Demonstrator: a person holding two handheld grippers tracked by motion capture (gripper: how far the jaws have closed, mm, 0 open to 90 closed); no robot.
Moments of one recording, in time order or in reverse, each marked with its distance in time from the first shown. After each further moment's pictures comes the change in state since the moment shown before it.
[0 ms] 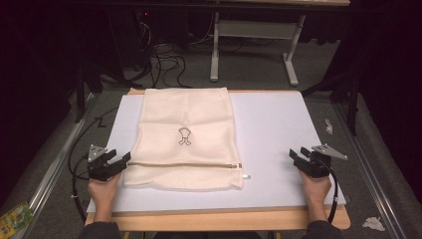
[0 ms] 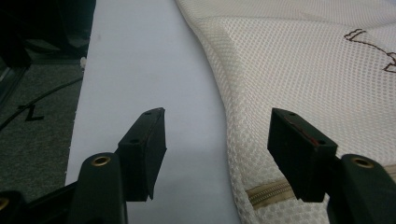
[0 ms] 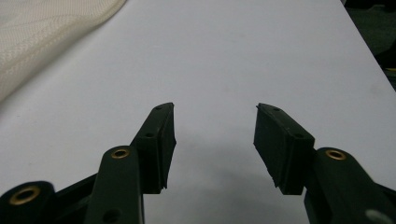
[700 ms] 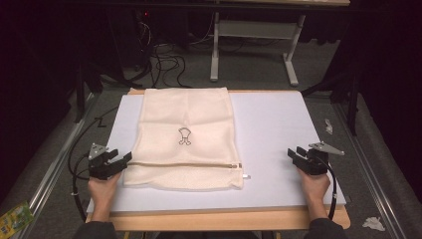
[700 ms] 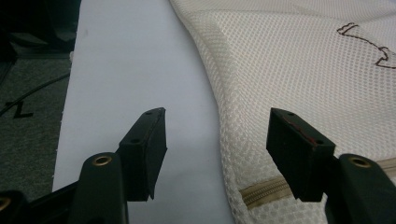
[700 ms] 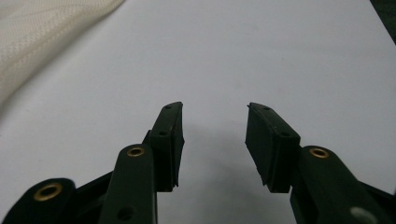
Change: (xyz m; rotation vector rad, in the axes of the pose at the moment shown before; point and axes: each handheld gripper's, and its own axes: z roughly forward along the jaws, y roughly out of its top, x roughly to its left) left arm 0.001 0.006 0.002 0.034 -0.037 0.004; right arm 0.003 0.007 0.006 0.050 0.039 0.001
